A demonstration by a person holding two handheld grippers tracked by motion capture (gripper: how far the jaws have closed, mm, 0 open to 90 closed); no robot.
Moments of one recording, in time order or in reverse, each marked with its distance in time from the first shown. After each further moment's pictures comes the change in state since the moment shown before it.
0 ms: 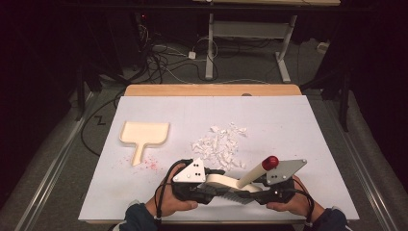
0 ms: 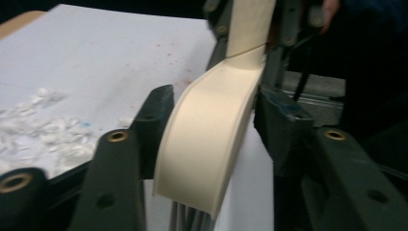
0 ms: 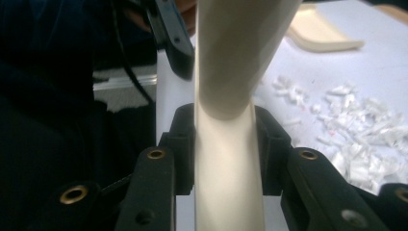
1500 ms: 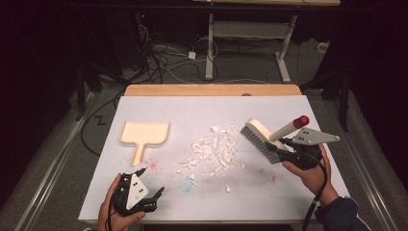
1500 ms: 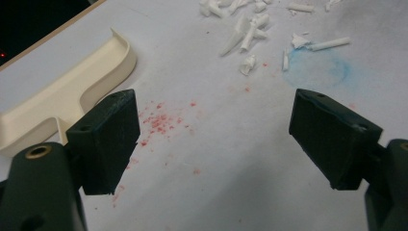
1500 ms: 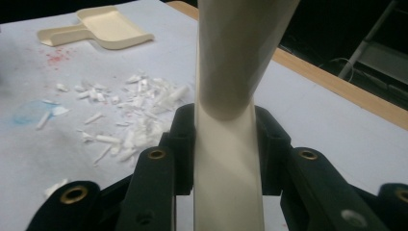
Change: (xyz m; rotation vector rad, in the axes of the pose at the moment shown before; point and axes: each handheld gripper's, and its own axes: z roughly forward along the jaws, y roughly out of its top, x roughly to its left) left arm -0.006 -0.126 -0.083 0.225 0.677 -0.095; right arm -0.069 -0.007 -0.061 0.020 -0.588 0.179
